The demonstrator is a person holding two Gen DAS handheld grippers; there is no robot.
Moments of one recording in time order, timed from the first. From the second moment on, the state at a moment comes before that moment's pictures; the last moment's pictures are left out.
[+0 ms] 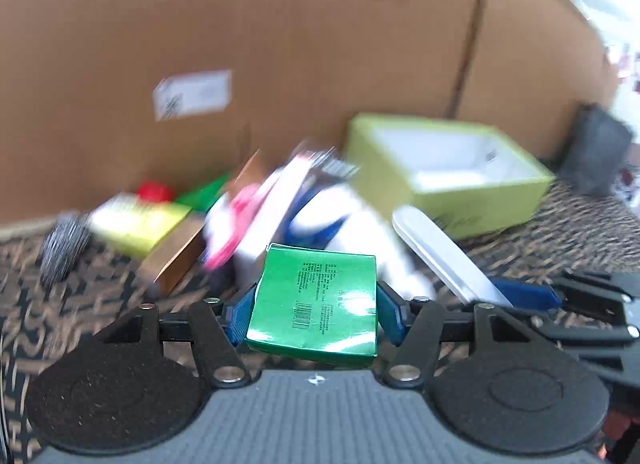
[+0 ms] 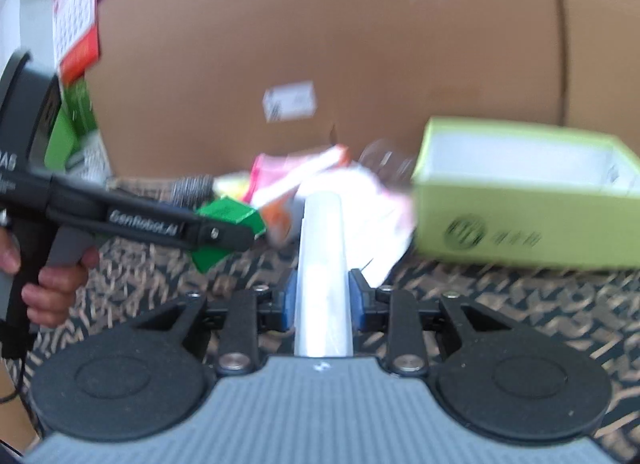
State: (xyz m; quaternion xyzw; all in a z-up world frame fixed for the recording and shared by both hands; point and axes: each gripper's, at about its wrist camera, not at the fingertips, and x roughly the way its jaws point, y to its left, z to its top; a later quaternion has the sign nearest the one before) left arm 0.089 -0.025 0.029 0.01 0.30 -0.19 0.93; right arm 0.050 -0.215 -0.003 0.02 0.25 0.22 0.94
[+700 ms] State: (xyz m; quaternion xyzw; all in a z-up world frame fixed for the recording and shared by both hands) left arm 0.250 -0.181 0.061 -0.01 0.28 -0.27 0.92; right arm 0.229 -0.318 0.027 0.01 0.30 0.09 0.95
